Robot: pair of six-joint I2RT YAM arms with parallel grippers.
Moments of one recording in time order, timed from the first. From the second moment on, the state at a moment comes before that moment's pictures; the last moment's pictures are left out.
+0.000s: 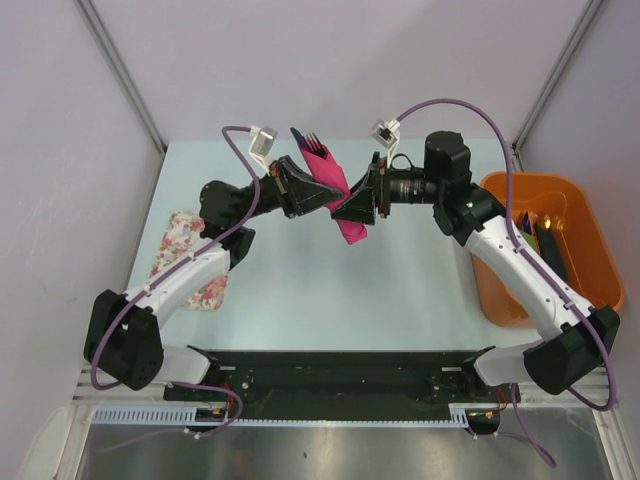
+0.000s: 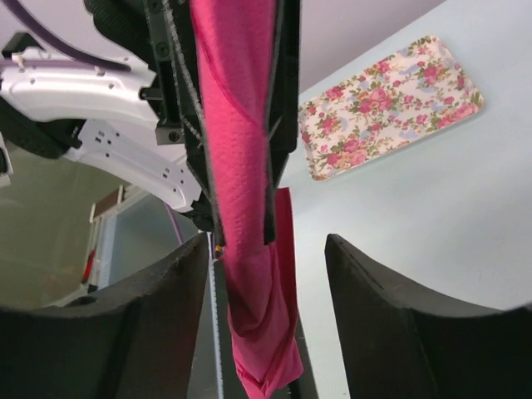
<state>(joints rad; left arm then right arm) -0.48 1.36 0.97 0.95 0.86 -1.07 0.52 1.35 1.40 -0.23 -0.92 0.38</state>
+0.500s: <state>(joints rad) -0.48 1.37 0.97 0.95 0.85 -1.07 0.50 1.35 1.40 -0.21 -0.92 0.41</state>
